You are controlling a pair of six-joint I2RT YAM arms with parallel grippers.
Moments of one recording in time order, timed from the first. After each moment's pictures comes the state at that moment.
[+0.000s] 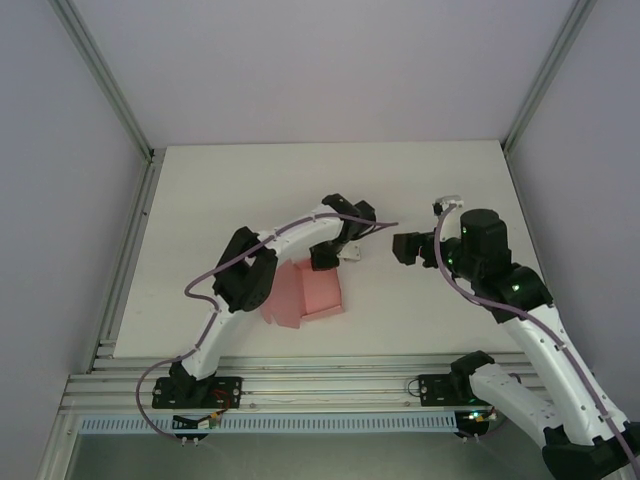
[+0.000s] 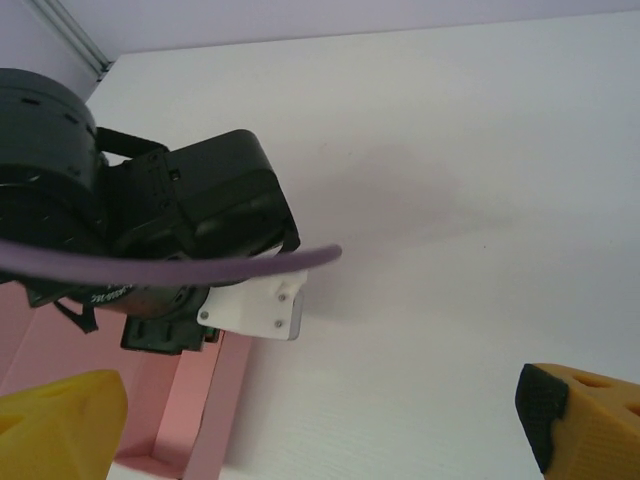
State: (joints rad) left arm -0.82 2.31 2.00 -1.36 -0.34 0.56; right arm 0.39 0.82 0.98 -0.70 -0.10 0.23
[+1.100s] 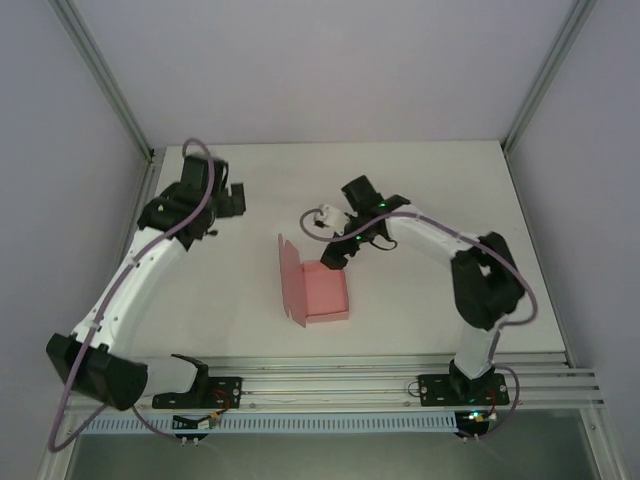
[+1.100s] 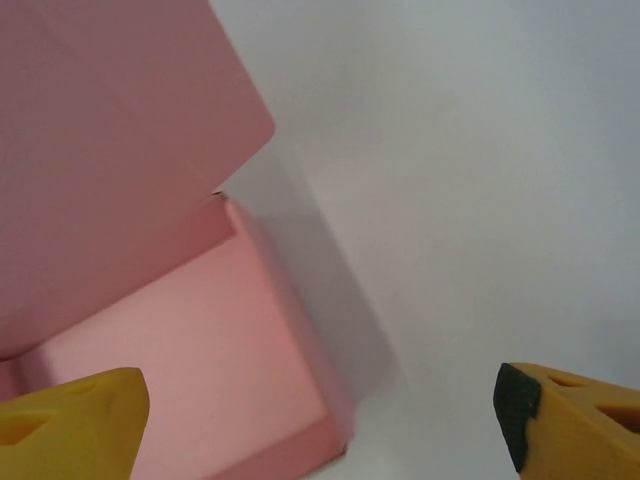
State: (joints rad) left arm -0.34 1.25 1.33 -0.86 -0.43 -0.31; right arm 0.62 1.86 1.40 -0.63 -0.37 -0.53
